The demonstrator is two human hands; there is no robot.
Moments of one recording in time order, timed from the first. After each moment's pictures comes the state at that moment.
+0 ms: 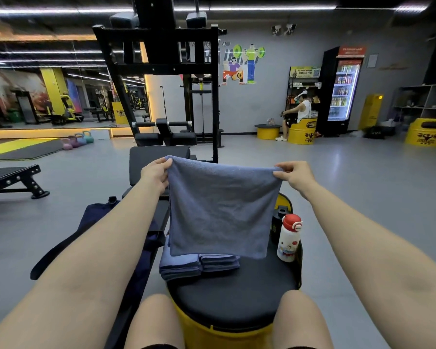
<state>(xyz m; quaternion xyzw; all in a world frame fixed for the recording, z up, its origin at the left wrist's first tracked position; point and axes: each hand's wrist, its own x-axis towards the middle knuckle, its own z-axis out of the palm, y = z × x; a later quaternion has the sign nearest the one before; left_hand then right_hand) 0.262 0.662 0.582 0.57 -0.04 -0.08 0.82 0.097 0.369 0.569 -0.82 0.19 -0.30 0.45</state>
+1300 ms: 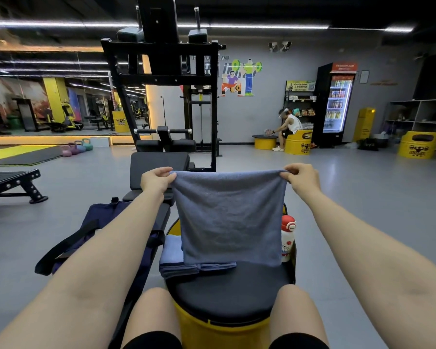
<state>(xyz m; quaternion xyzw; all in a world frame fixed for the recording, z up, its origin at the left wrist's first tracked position) 0.220 0.686 0.559 0.71 -0.08 0.06 0.70 0.041 0.395 0.570 -0.83 0.21 -0.40 0.34</state>
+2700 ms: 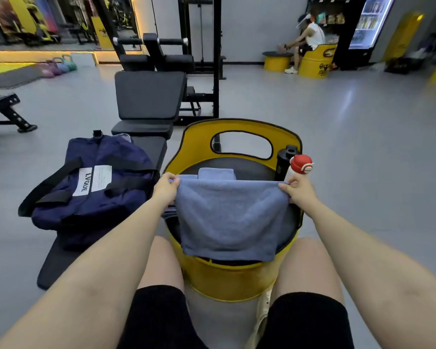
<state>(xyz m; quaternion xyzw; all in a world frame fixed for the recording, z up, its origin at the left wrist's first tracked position) 0.256 0.662 0.373 0.85 -0.06 -0.10 0.51 0.086 0.369 0.375 -0.81 0.31 -0.17 0.47</state>
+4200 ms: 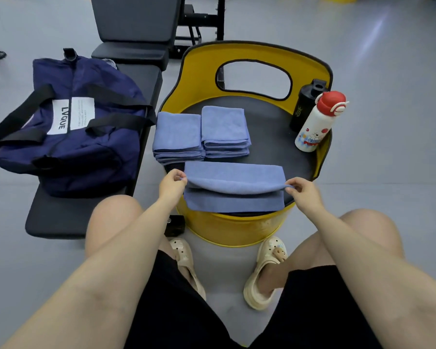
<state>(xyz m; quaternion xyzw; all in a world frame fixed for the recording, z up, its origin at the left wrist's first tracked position) 0.223 0.679 0.228 0.83 0.00 -0.17 0.53 0.056 0.394 0.222 -0.85 0.32 -0.09 0.42</state>
